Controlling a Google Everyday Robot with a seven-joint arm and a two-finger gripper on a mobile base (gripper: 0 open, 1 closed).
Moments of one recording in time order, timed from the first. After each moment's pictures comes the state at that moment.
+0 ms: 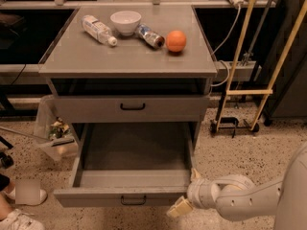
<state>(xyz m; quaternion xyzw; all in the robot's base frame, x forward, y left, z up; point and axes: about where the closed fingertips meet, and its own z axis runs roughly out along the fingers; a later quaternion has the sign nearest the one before) 0.466 -0.110 0.441 -0.45 0.82 0.12 0.32</state>
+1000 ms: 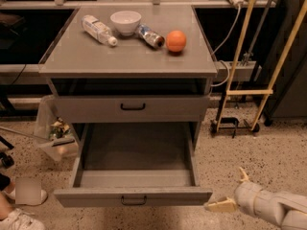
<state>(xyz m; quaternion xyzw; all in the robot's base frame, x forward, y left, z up) 0.453 -0.239 0.513 -0.34 0.82 0.14 0.44</state>
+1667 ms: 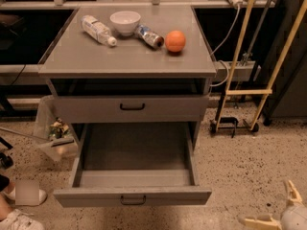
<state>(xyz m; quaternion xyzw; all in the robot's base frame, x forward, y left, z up) 0.381 -0.317 0.606 -0.26 0.78 0.11 0.55</state>
